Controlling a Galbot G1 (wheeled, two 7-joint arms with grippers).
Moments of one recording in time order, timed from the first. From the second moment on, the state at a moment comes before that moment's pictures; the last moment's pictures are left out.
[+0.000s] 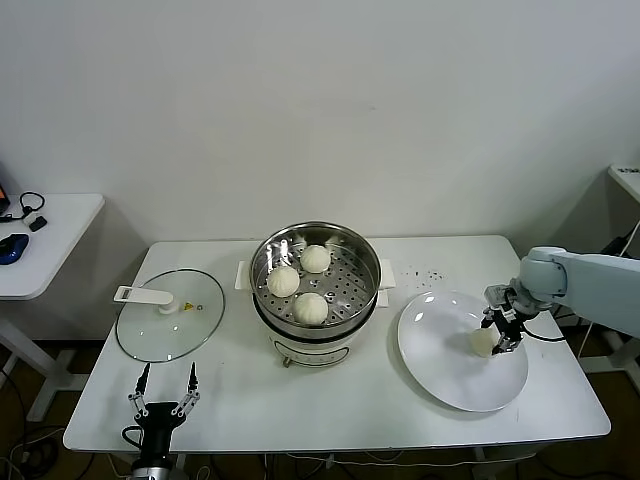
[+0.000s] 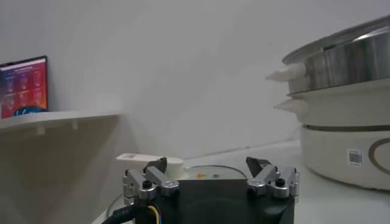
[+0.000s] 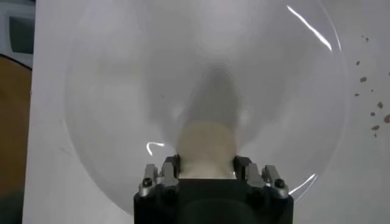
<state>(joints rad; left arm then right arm) 1.59 -1.57 -0.76 -1.59 0.07 -0.56 0.07 0.47 0.65 -1.73 1.21 0.35 -0.09 -0.84</state>
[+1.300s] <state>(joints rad) 1.59 -1.56 -0.75 -1.62 0.06 -0.55 0.07 1.06 0.94 -1.97 1.36 0.75 -0.09 -0.97</state>
